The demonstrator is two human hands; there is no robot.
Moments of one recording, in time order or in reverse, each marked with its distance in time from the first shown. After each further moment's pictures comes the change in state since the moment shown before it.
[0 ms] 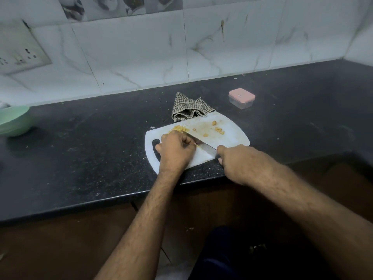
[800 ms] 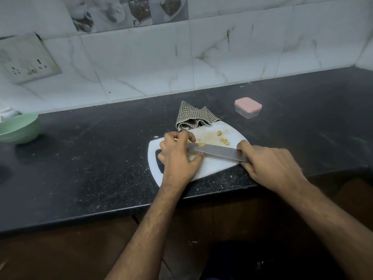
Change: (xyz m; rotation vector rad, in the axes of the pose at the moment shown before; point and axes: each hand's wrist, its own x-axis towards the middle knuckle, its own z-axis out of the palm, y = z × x) left_hand -0.009 0.008 -0.004 0.045 0.107 0.130; right_hand 0.030 0.072 0.024 -0.145 0.493 -0.184
